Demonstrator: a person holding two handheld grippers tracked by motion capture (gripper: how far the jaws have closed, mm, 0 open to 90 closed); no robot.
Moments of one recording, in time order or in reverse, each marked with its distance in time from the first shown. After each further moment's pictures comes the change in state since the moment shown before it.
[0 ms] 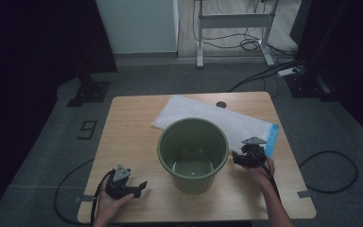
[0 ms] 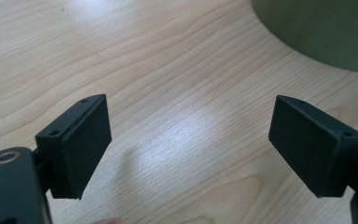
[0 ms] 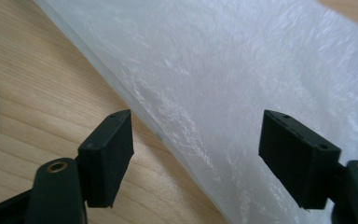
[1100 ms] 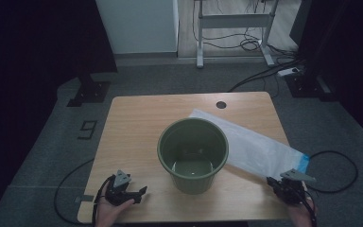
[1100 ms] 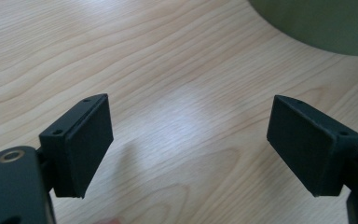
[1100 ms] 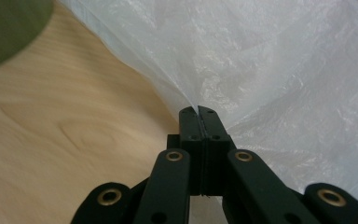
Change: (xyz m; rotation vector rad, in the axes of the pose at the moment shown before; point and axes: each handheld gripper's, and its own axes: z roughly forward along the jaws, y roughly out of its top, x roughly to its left) left arm -0.017 -0.007 -0.007 0.024 0.012 -0.005; right arm -0.049 -0.107 -0.101 -0.043 0.125 0.083
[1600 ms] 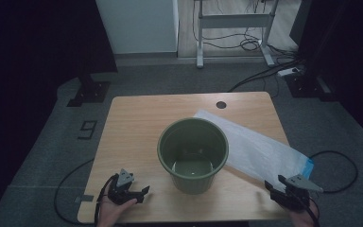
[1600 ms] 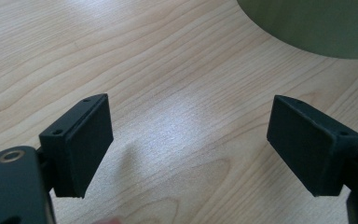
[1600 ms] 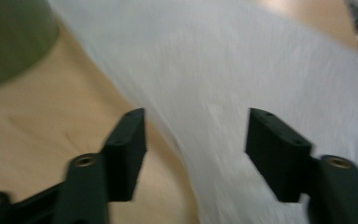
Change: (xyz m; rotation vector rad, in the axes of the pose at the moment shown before) left arm -0.003 0.004 0.003 0.002 -0.007 0.015; right arm 0.011 -0.005 -0.017 -0.128 -0.056 -0.014
